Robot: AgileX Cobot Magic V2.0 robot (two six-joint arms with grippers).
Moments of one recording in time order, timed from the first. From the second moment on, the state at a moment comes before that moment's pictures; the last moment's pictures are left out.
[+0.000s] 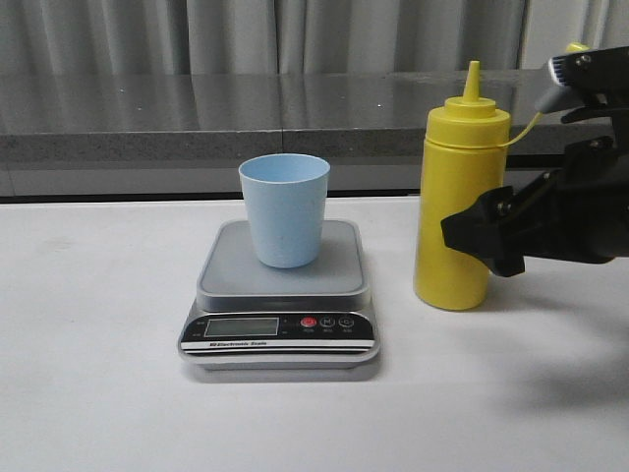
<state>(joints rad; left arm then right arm) -0.16 0.25 -0.30 -0.04 0.22 0.08 0.27 1.62 -0.41 -0.26 -0.81 0.11</state>
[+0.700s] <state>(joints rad) -0.16 0.25 -0.30 -0.04 0.22 0.08 0.27 1.27 -0.28 -0.21 -0.70 0.11</state>
